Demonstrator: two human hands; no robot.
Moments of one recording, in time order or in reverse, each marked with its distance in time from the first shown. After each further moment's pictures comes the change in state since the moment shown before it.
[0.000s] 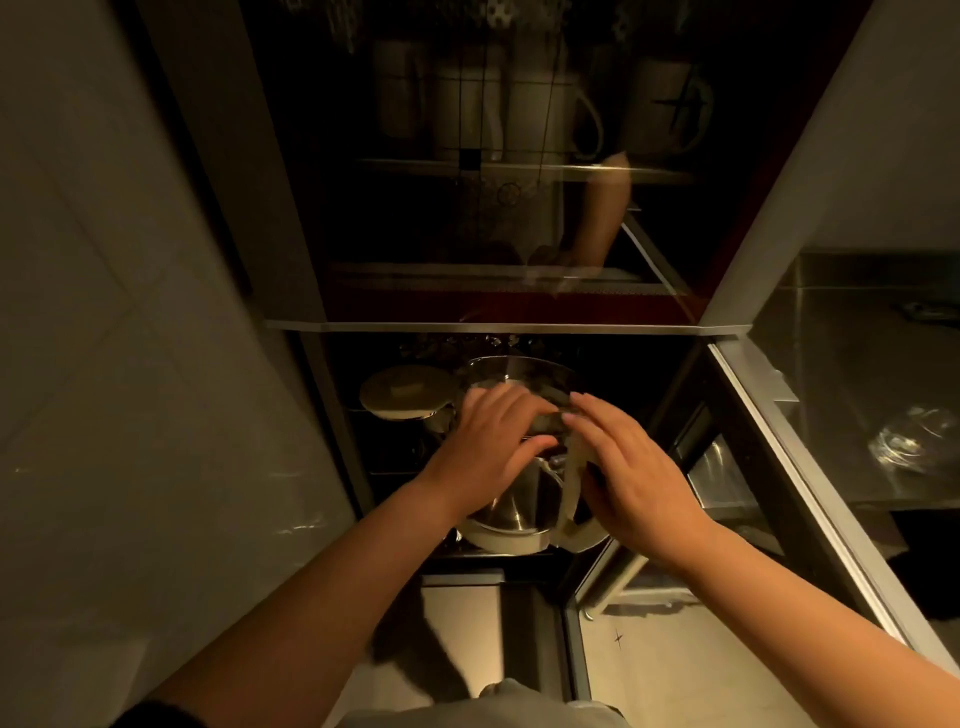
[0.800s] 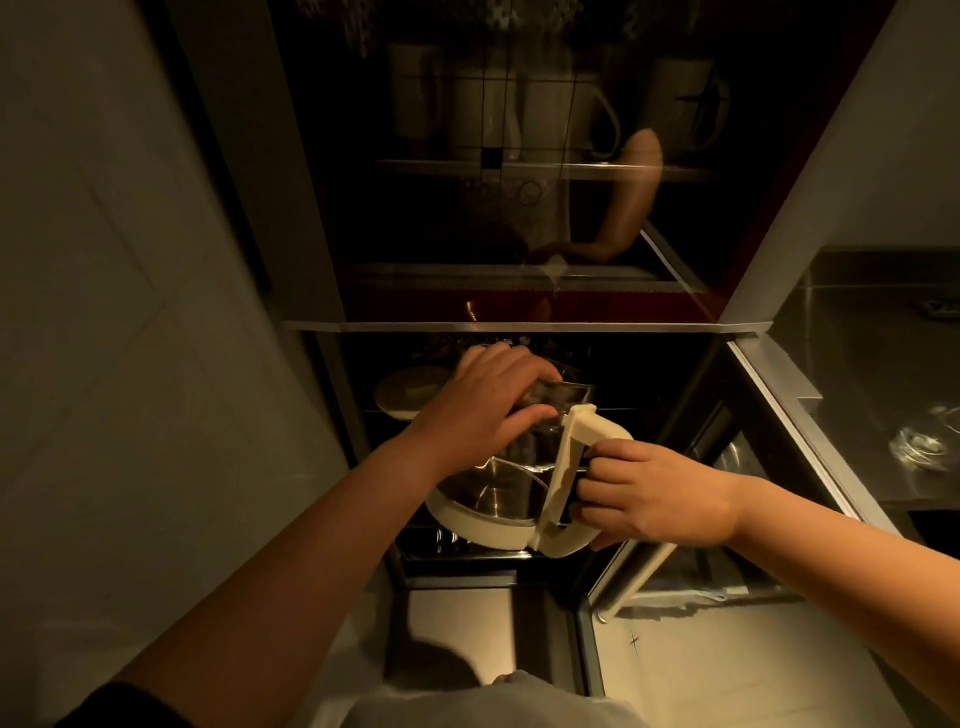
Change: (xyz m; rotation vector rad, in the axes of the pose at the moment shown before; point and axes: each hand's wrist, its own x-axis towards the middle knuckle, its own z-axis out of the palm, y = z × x) left_hand 0.018 -0.015 -0.048 -0.001 -0.082 0.031; right_hand 0.027 0.007 -0.021 -0.366 -0.278 -0.828
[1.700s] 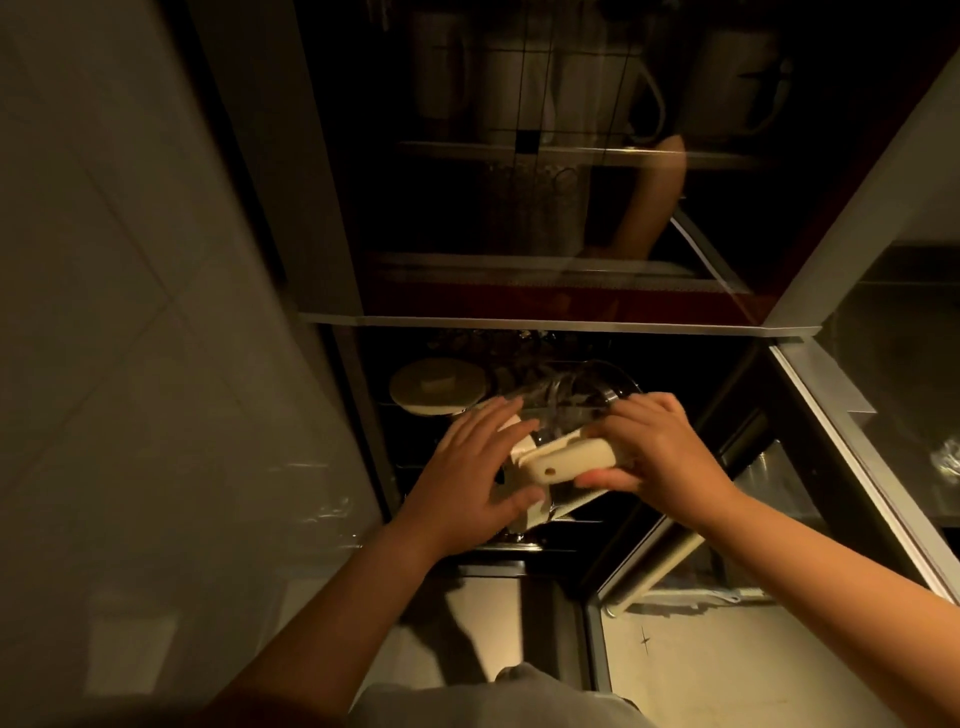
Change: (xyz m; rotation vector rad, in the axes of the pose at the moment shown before) left_hand -0.067 -0.026 0.048 -0.077 -0.127 -0.249; right_hand 0.023 0.012 0.032 0.540 0.245 0.820
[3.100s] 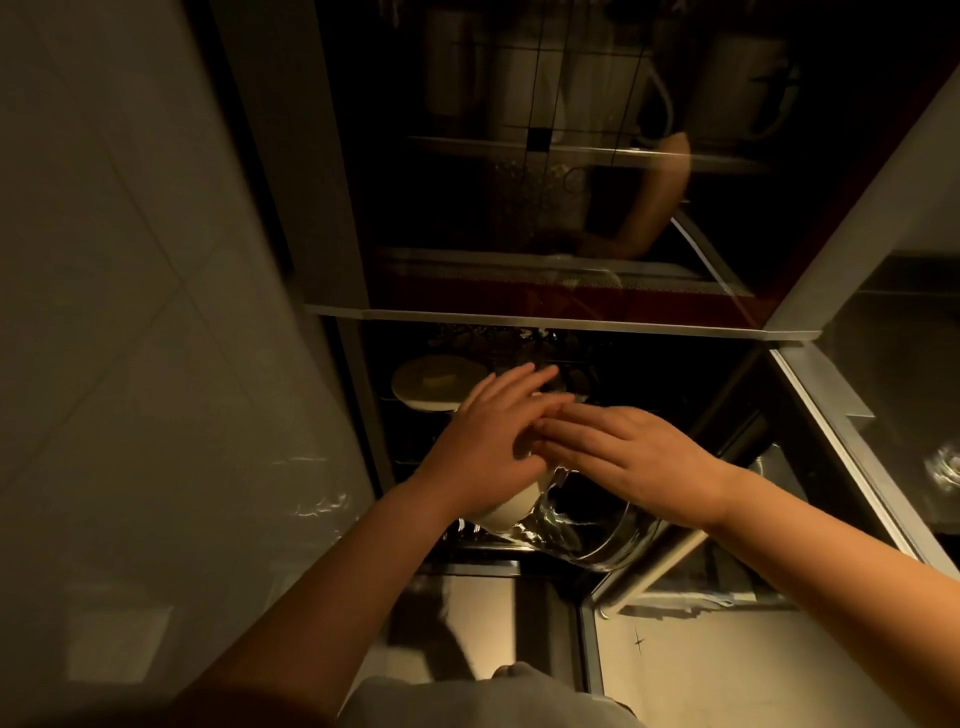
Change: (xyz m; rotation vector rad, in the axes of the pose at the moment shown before) left_hand 0.029 0.029 -0.023 -0.087 0.041 0.041; right_hand 0.010 -0.007 -0.013 -0.314 -0.090 -0.624
